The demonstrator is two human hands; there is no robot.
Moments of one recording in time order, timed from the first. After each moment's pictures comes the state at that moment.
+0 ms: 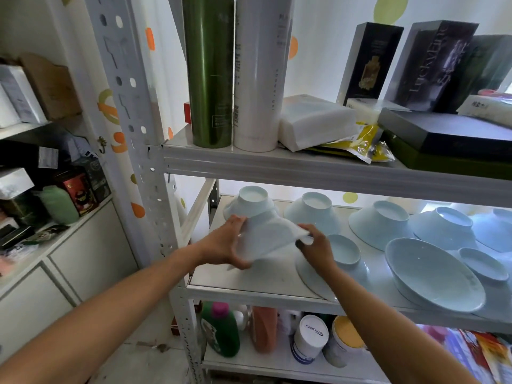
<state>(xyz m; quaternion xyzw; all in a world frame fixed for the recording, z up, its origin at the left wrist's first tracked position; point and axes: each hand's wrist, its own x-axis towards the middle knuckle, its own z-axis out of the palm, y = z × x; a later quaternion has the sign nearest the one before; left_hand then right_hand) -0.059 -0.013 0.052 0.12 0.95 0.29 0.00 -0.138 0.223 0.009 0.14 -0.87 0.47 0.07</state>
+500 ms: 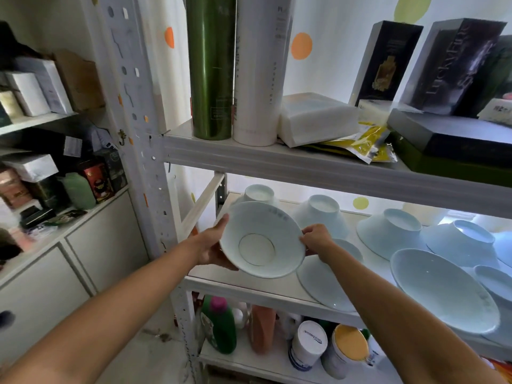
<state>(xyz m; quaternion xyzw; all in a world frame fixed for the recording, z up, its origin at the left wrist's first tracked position) -0.061 -0.013 0.033 -0.24 0.61 0.74 0.16 -0.174 0.218 0.031 0.00 -0.87 0.47 -0.16</state>
